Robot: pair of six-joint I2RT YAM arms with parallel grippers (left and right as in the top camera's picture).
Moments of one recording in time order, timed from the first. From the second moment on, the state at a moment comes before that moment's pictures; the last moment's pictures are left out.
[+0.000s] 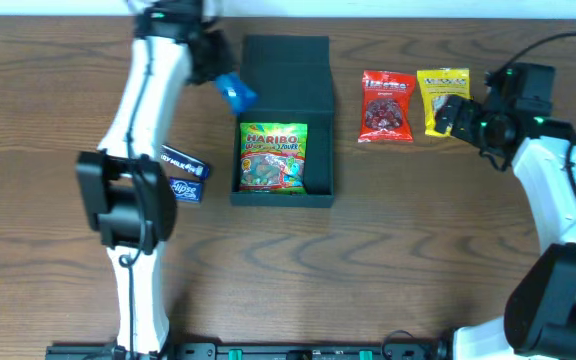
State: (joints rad) left arm -0.21 2.26 2.18 -1.04 0.12 -0.47; right arm -0.19 1.67 1.24 -0.58 -0.16 0.25
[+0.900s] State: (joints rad) left arm -0.59 2.26 2.11 -1.23 0.14 -0.24; right arm -0.24 1.67 1.24 -0.61 -0.16 0.26
